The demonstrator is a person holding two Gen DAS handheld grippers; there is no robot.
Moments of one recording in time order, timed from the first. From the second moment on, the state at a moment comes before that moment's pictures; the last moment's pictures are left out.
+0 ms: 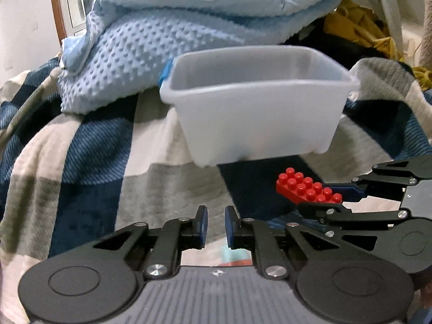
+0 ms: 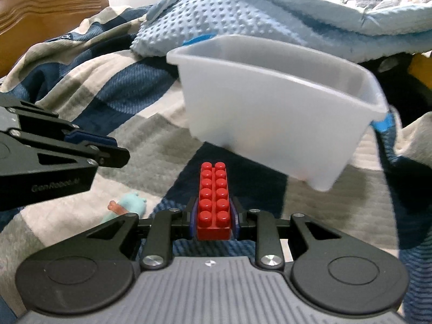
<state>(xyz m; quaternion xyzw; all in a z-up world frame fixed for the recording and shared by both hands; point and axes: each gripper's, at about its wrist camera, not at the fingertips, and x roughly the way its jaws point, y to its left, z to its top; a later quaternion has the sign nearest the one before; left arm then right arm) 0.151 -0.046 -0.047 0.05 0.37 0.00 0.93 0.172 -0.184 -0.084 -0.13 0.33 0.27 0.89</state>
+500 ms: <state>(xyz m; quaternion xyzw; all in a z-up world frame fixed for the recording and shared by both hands) 0.144 -0.040 -0.102 0.00 0.44 0.05 0.90 0.156 -0.197 -0.088 -0.13 0.33 0.26 0.90</state>
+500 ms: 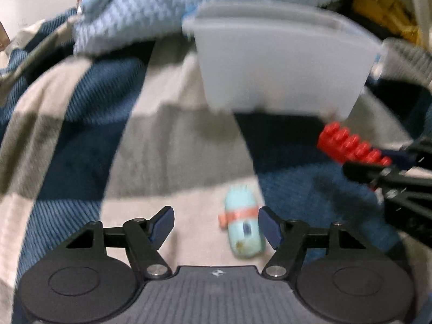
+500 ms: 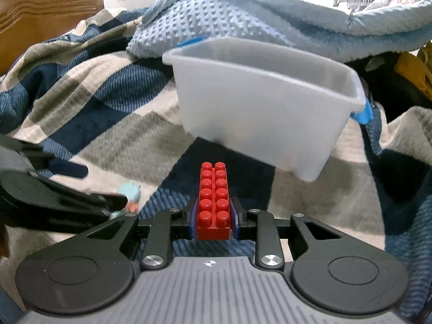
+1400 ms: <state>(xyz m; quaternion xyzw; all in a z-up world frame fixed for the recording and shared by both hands) 0.136 -0.071 -0.064 0.08 0.38 0.01 0.92 0.152 -0.204 -0.076 -0.13 0.31 0.25 0.91</state>
